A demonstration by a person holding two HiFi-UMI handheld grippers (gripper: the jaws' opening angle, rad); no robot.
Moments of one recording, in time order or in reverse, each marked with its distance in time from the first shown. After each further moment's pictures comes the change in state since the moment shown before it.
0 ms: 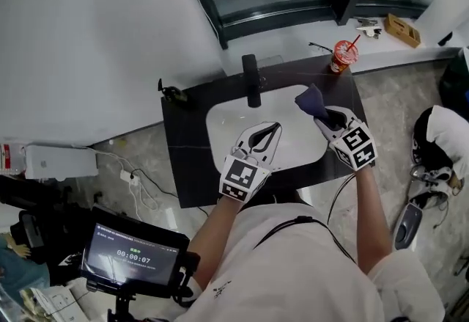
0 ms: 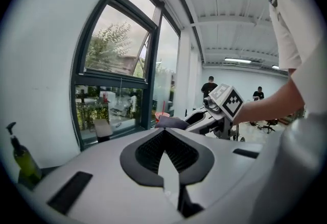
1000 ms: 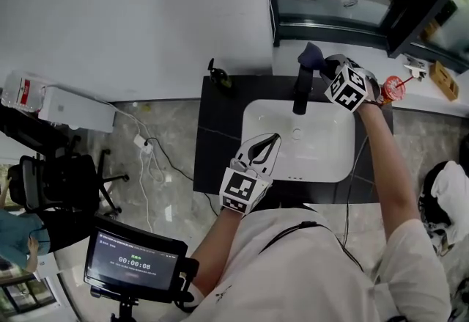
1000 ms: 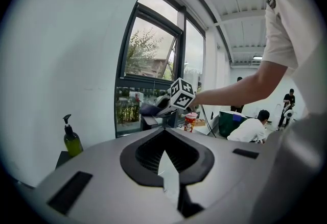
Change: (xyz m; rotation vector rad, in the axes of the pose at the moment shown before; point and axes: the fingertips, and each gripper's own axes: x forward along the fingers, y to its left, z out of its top) left arm -0.087 0.064 -0.020 -0.099 -0.014 0.321; right arm 0.190 -0.034 0.133 -0.743 0.199 0.078
